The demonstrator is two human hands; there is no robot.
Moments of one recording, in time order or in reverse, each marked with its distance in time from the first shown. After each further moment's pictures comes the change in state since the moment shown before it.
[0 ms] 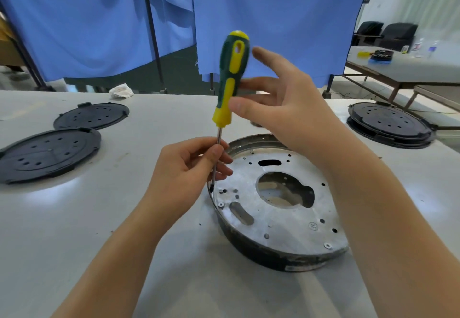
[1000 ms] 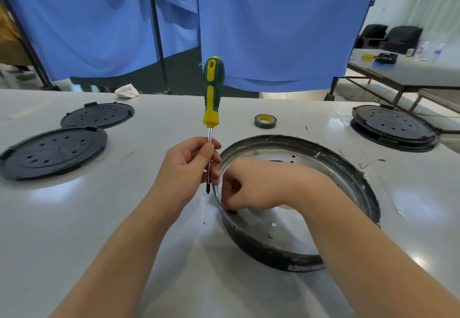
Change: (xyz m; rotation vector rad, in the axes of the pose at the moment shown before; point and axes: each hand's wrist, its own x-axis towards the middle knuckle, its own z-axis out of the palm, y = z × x) left_hand 0.008 -0.016 -0.003 -0.125 0.045 -0.180; right_hand -0.016 0.032 0.044 -0.691 -0.738 0.250
